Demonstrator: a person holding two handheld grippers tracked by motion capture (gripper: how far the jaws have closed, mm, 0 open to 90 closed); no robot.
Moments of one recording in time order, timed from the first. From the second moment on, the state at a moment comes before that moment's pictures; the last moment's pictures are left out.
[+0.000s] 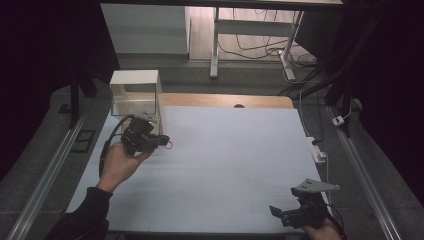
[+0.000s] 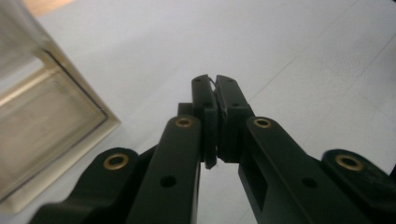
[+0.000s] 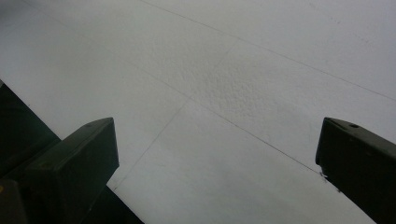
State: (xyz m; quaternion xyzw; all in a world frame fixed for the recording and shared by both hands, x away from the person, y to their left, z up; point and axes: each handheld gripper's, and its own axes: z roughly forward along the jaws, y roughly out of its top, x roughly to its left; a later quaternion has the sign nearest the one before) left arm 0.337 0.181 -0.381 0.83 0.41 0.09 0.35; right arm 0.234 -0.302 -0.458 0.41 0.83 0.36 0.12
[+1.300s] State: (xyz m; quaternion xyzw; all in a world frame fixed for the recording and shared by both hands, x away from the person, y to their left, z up) left arm 0.395 0.243 -0.315 0.78 0.50 0.17 0.35; right arm 0.235 -0.303 -0.459 0.41 0.83 0.37 0.11
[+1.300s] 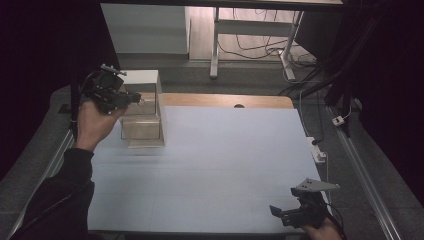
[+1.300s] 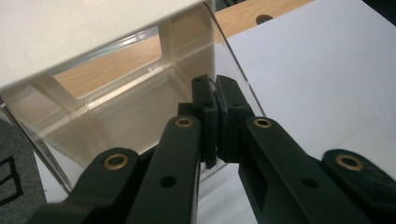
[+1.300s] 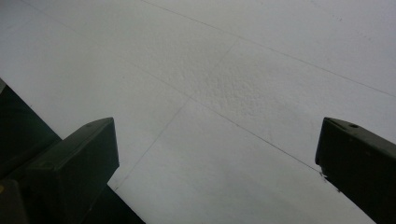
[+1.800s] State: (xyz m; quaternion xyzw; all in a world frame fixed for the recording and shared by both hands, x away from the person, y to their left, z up) left arm 0.431 0.232 -0.338 0.77 0.51 0.16 0.35; right arm 0.235 -0.304 -0.458 0.41 0.83 0.37 0.11
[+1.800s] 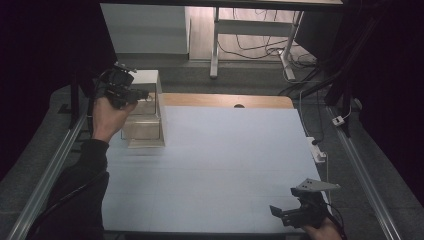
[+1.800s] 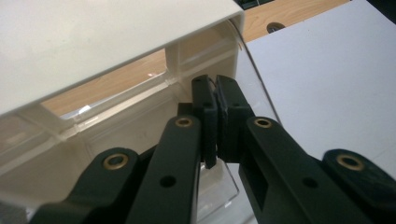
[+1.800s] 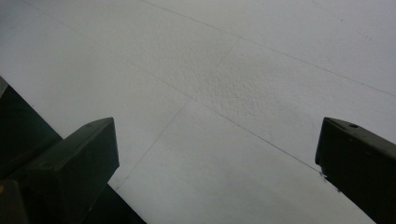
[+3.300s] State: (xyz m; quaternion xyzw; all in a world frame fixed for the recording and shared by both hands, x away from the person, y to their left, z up) left arm 0.453 0.218 -0.356 0.76 0.54 0.19 0.32; right arm 0.235 -0.304 -0.459 0.41 0.83 0.37 0.11
